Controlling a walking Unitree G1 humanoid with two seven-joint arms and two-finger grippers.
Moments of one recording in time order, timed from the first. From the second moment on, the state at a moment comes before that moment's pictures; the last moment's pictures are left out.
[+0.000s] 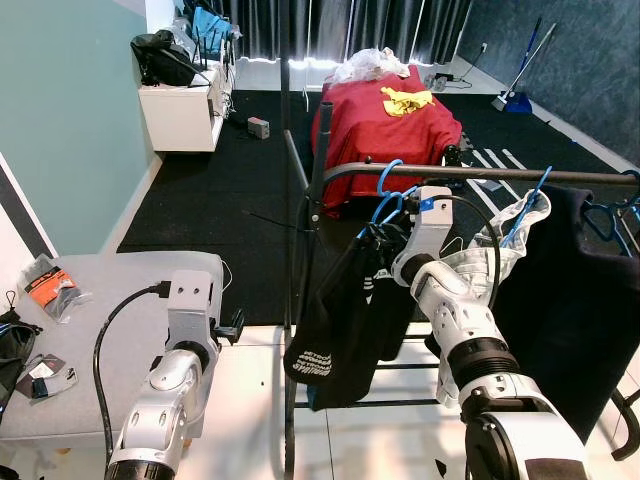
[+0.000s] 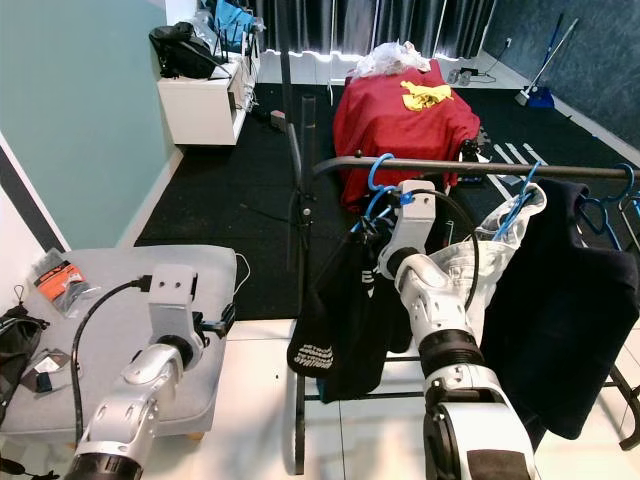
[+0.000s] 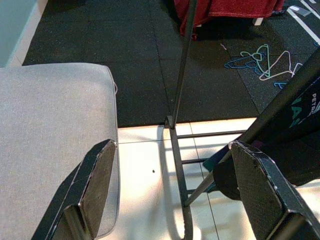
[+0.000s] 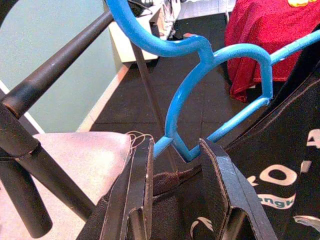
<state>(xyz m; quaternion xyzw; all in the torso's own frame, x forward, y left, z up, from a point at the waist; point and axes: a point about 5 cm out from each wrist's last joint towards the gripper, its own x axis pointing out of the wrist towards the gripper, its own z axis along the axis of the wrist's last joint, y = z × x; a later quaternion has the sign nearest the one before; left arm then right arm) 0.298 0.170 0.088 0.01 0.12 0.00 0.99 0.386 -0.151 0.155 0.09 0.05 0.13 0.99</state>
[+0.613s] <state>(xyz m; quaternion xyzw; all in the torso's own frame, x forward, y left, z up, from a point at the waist) 0.298 0.167 0.087 0.01 0.12 -0.02 0.99 0.387 -0.162 0.147 0.11 0.07 0.11 0.99</state>
